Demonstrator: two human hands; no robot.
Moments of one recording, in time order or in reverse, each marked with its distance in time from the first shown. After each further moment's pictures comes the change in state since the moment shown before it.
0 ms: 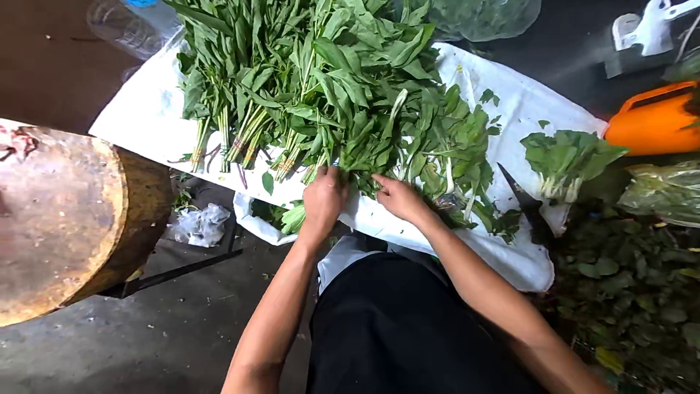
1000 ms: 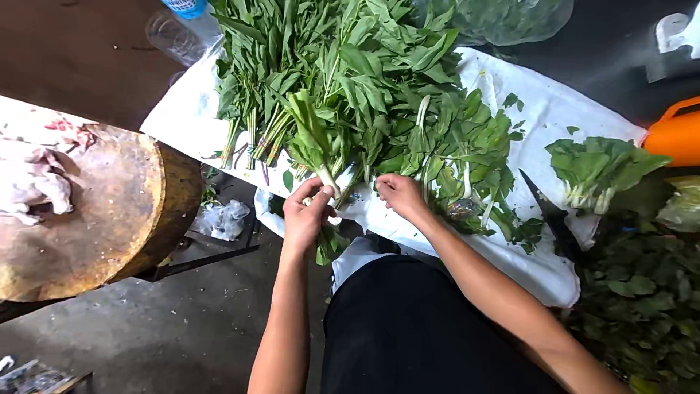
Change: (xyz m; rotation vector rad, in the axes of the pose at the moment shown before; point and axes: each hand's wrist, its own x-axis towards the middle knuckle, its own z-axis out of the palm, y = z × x) left_hand -0.045 -0.013 -0.064 -1.119 0.111 -0.219; right_hand 0.001 -0.040 0.010 0.299 0.064 0.054
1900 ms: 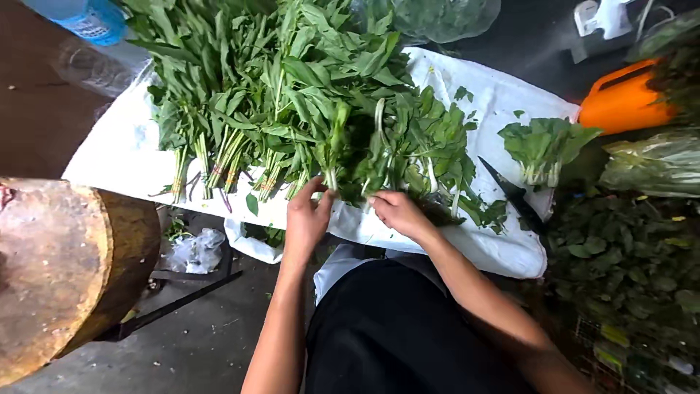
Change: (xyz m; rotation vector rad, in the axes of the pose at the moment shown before) left_hand 0.034 -0.009 0.051 0.659 -0.162 0.092; right_hand -0.045 0.017 -0.040 0.140 -0.046 0.053
